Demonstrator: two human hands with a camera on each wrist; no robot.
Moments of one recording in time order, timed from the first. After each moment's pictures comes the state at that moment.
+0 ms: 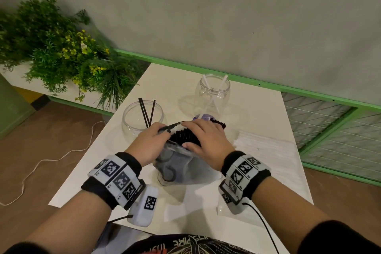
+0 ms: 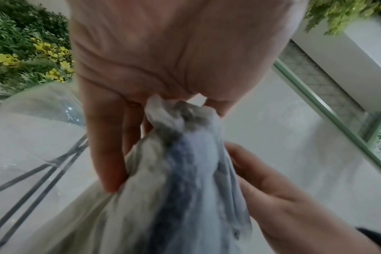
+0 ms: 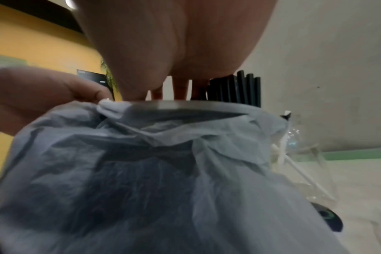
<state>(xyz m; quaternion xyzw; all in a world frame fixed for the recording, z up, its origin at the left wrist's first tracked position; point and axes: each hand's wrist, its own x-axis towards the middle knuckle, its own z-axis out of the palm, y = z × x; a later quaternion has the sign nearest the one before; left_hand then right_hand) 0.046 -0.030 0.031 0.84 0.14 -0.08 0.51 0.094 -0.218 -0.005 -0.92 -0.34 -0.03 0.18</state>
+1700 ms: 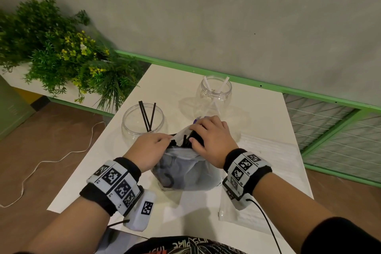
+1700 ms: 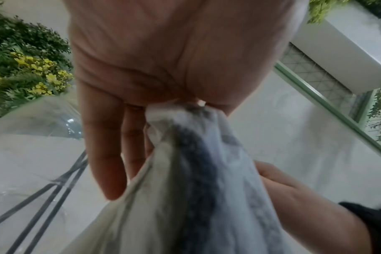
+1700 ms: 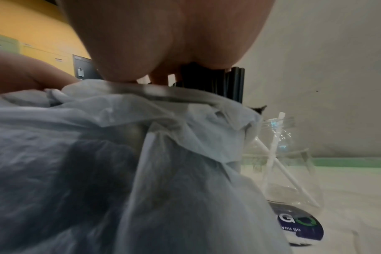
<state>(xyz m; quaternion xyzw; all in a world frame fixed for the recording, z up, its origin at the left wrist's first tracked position) 0.048 -0.020 0.022 0.89 0.06 -0.08 0.44 0.113 -0.219 -0.013 -0.93 -0.32 -0.10 0.15</state>
